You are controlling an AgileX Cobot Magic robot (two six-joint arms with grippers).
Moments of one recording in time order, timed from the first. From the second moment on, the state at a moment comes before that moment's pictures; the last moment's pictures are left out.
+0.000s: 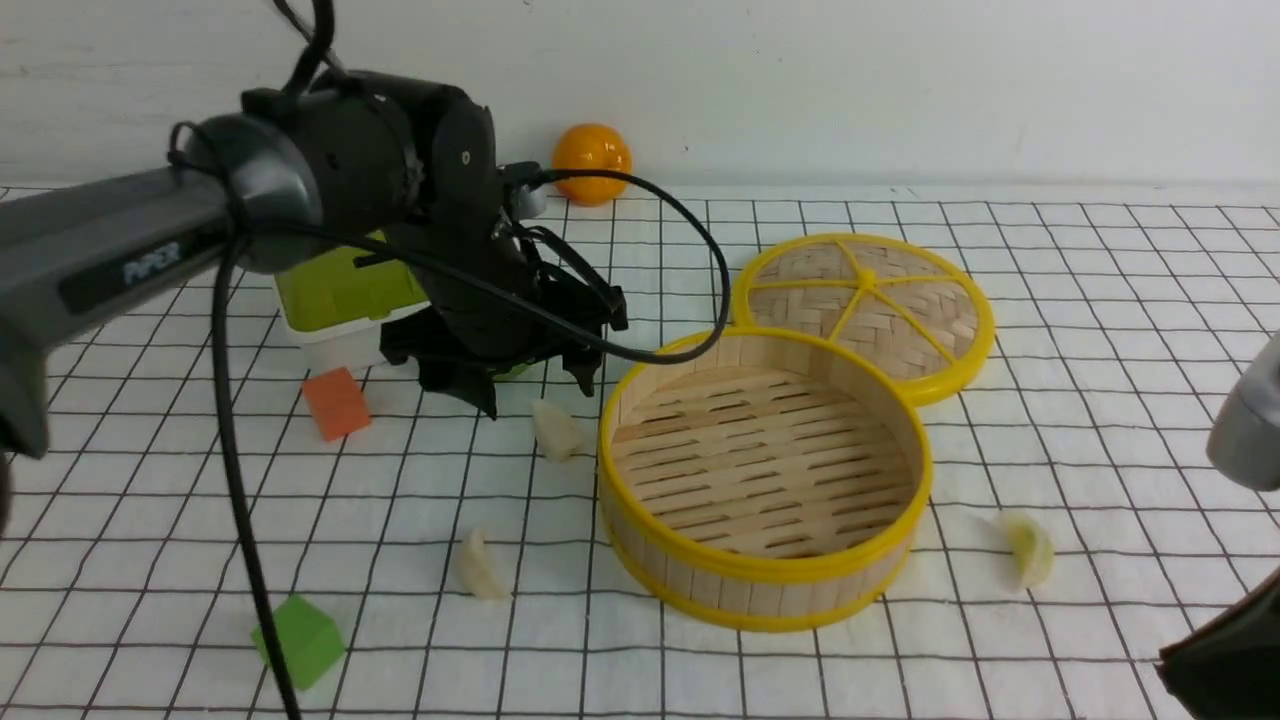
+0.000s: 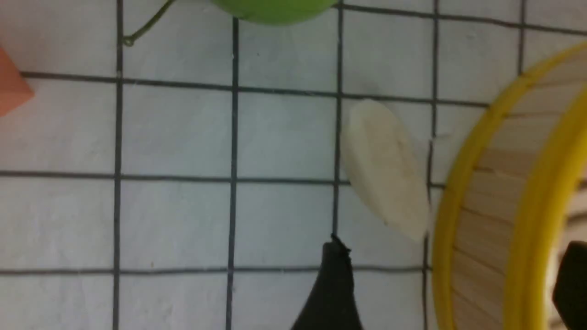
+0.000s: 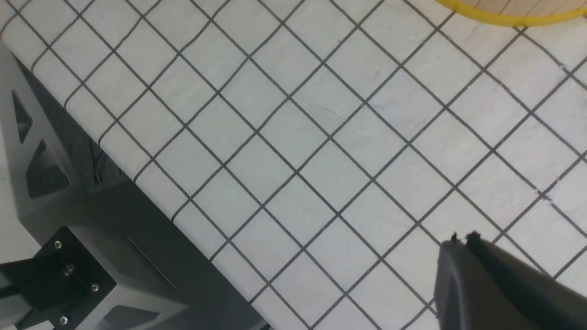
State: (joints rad) right arm 0.32 0.98 -0.99 0.38 1.24 -0.42; left arm -0.40 2.05 -1.73 -0.04 0.87 -0.47
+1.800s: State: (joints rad) right arm 0.32 0.63 -0.99 0.16 1.26 -0.24; left arm -0.70 2.45 -2.32 0.00 0.93 -0.49
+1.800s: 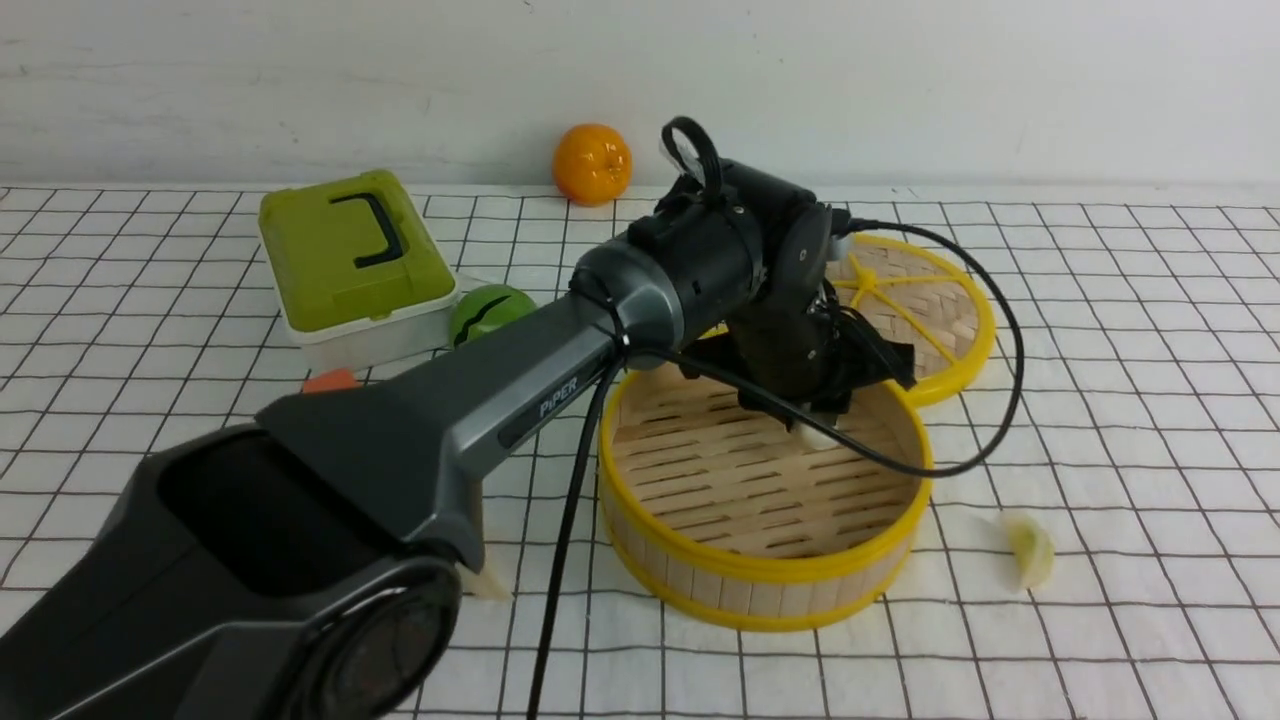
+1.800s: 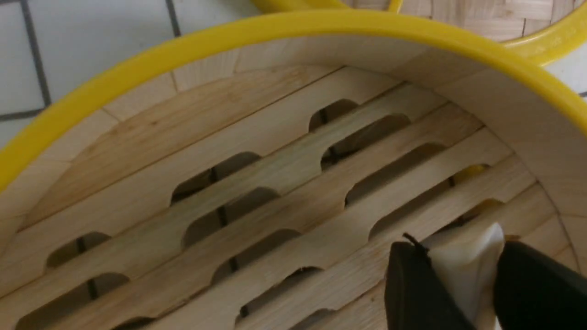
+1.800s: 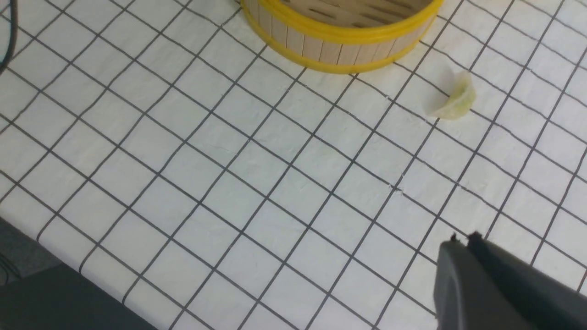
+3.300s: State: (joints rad) right arm 0.33 0.62 -0.99 0.17 1.26 -0.24; left arm -0.48 1.71 -1.14 0.13 0.71 -0.74
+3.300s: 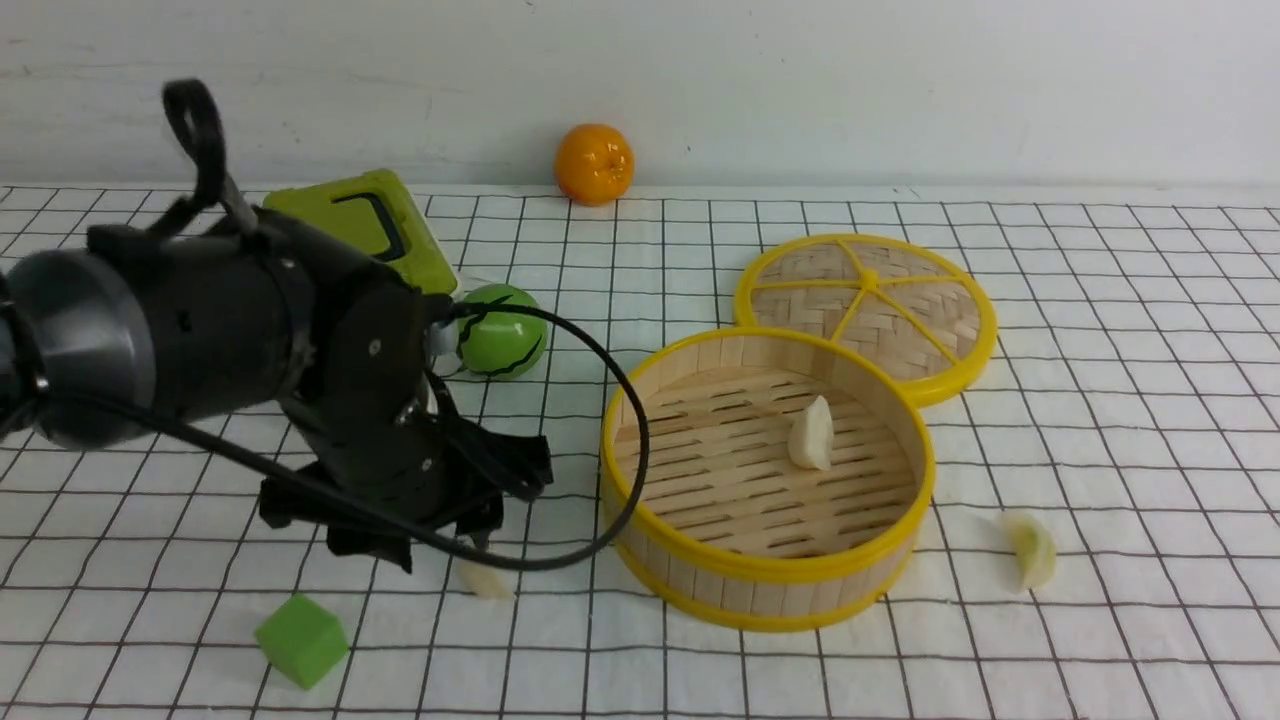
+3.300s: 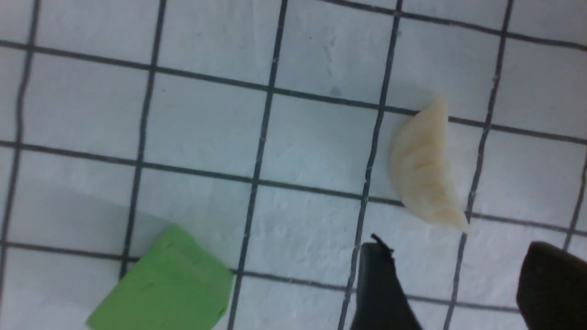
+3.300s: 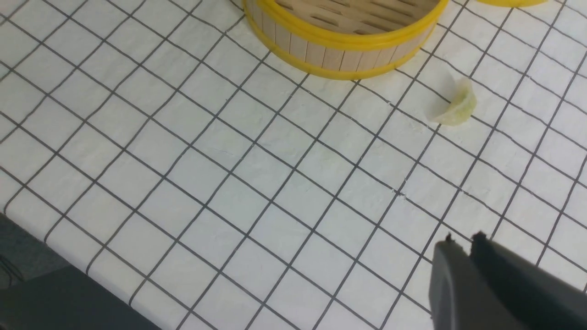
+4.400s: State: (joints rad) right arm 0.33 0.62 -0.99 0.18 1.26 -0.24; left arm -0.66 1.89 -1.75 0.07 0.90 -0.47
